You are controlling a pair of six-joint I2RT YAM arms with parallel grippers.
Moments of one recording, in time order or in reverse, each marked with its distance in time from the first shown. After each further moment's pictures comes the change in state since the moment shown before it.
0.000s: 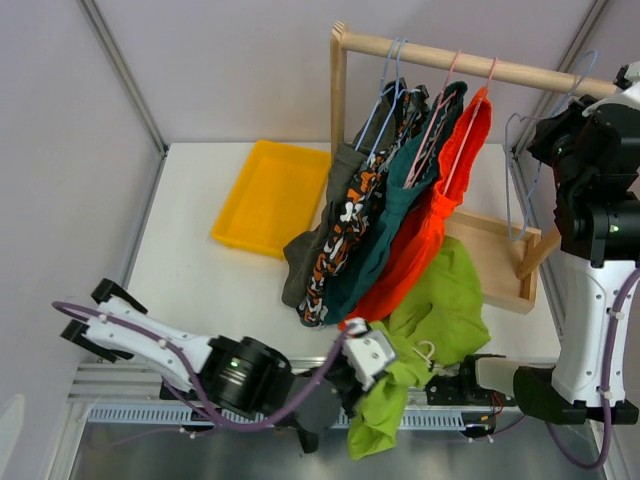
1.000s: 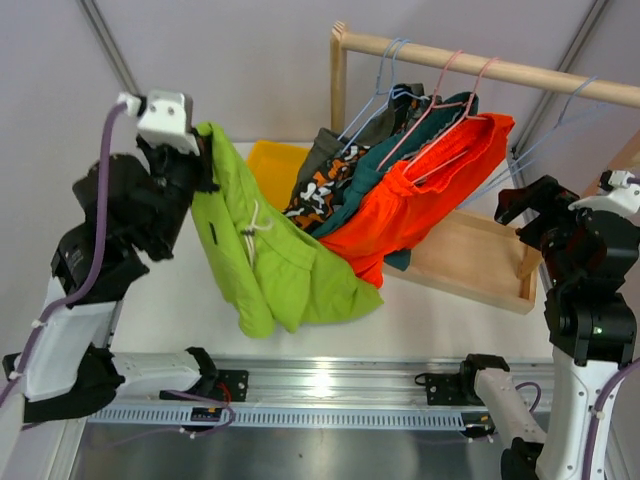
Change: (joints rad) left arm 0.956 -0.242 0.430 -0.159 -0.053 0.567; right arm -0.121 -0.447 -0.573 0.035 -0.223 0.052
